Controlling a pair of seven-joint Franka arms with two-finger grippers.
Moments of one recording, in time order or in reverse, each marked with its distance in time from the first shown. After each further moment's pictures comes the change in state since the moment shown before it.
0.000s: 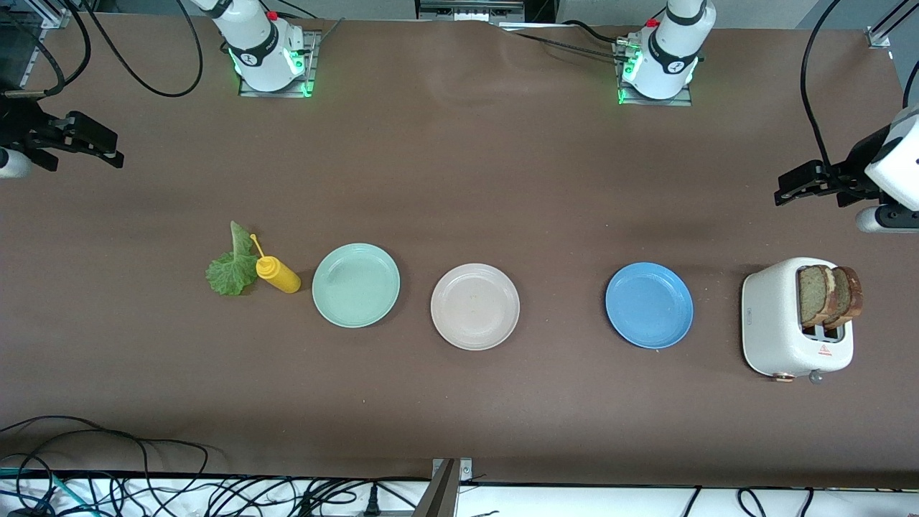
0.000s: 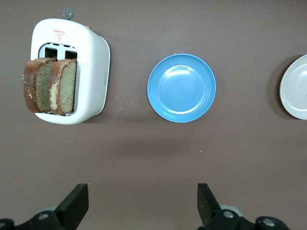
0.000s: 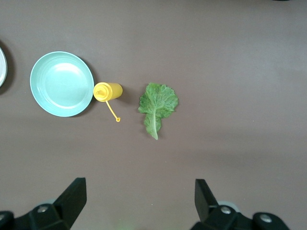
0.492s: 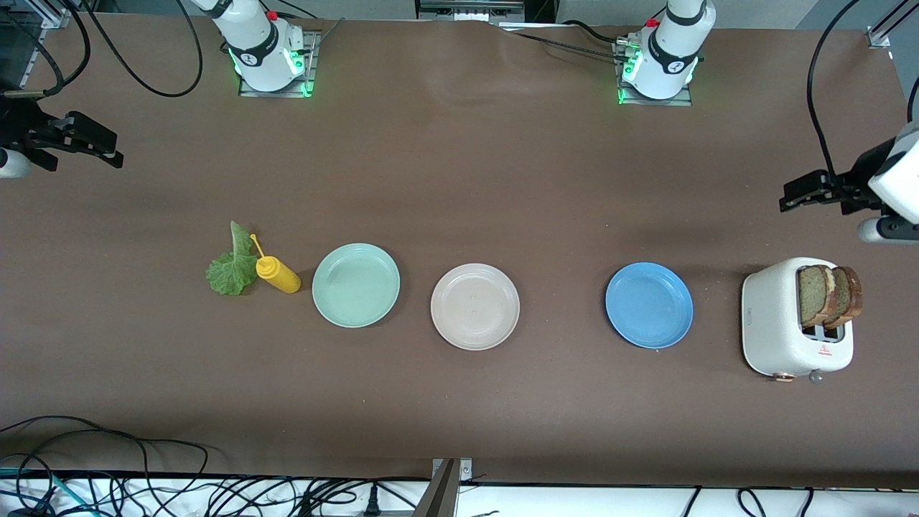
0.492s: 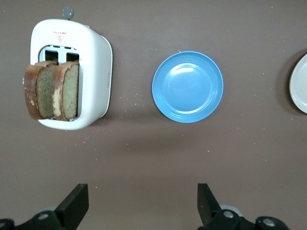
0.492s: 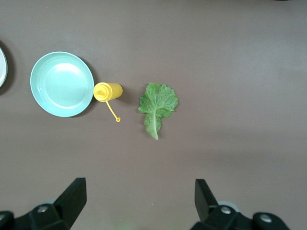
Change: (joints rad) left arm 0.023 0.047 0.010 -0.002 0.006 0.030 0.082; right arm 0.000 0.000 -0.001 0.000 0.002 0.000 0.000
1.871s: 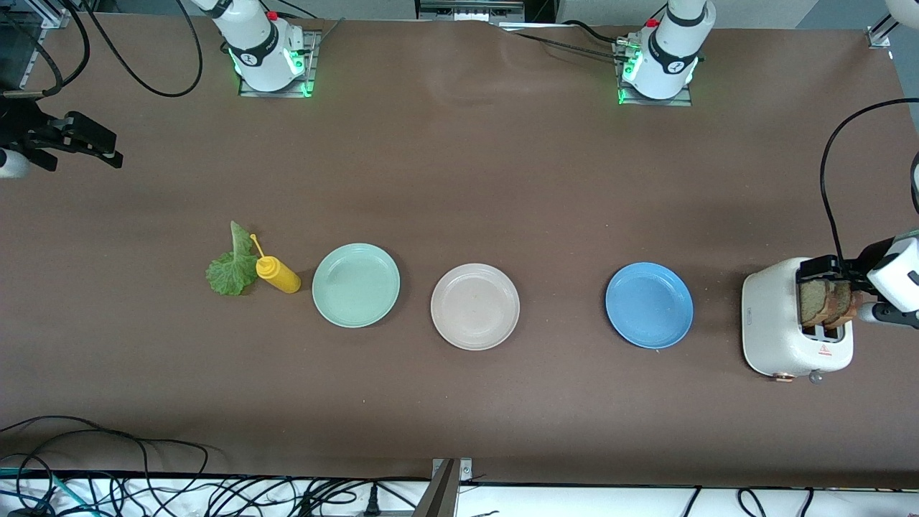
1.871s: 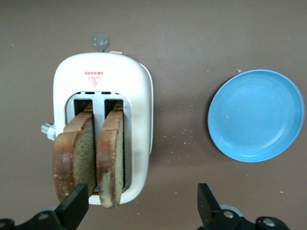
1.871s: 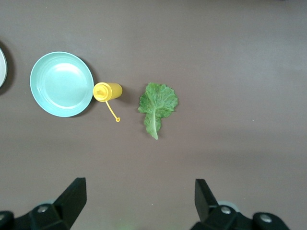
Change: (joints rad) left arm 0.113 0.245 0.034 -0.002 0.046 0.281 0.225; right arm -0.001 0.000 -0.001 0.000 0.001 0.000 0.000
